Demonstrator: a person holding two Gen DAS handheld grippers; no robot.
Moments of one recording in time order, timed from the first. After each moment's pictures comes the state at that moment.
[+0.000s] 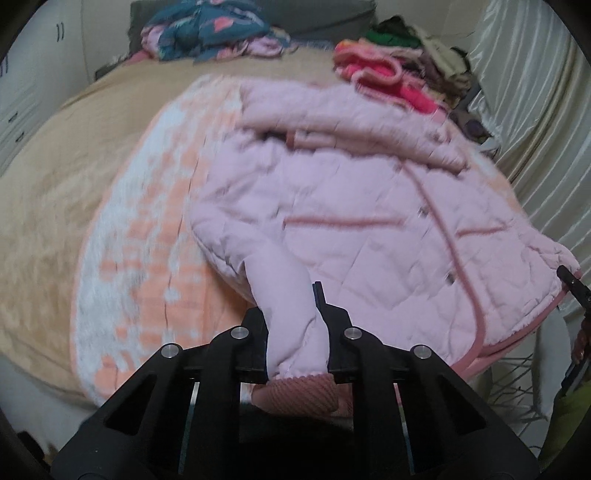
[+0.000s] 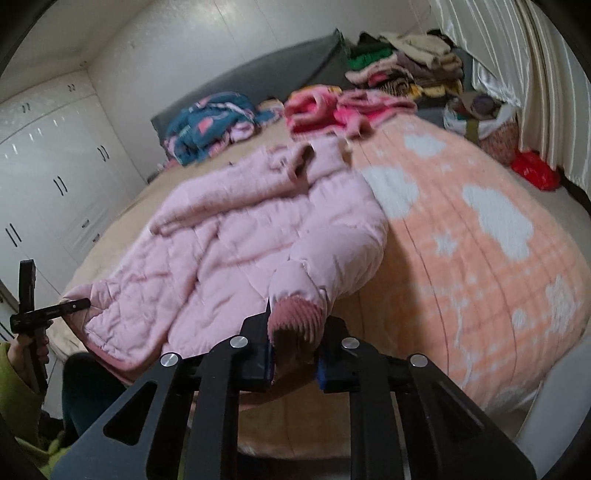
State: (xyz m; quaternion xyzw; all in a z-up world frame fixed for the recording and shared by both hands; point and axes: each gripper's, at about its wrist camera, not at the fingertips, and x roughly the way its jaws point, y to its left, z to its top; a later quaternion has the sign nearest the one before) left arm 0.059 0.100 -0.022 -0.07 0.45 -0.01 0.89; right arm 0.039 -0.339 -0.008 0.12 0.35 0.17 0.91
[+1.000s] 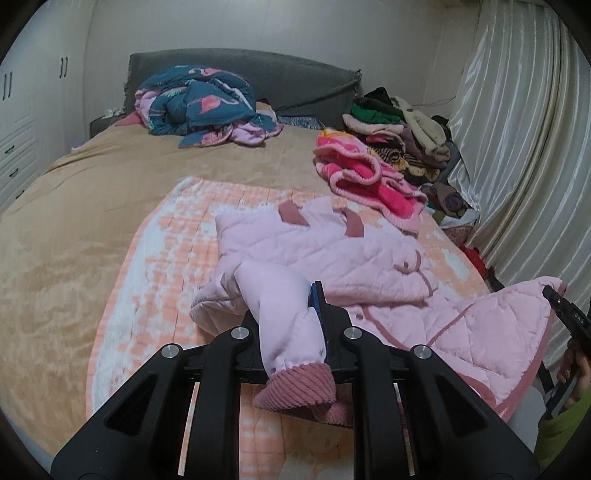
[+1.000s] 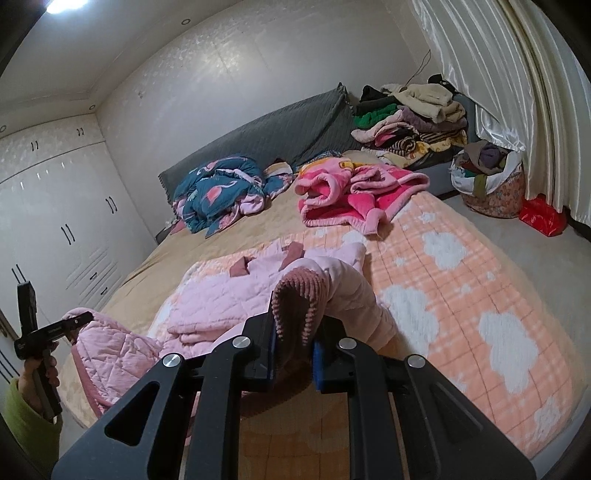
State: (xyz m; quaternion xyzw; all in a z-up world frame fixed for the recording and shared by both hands) left arm 0.147 0.100 0.107 -0.09 0.32 -0.03 0.94; right arm 0.129 -0.336 0.118 0.15 0.26 0.16 0.94
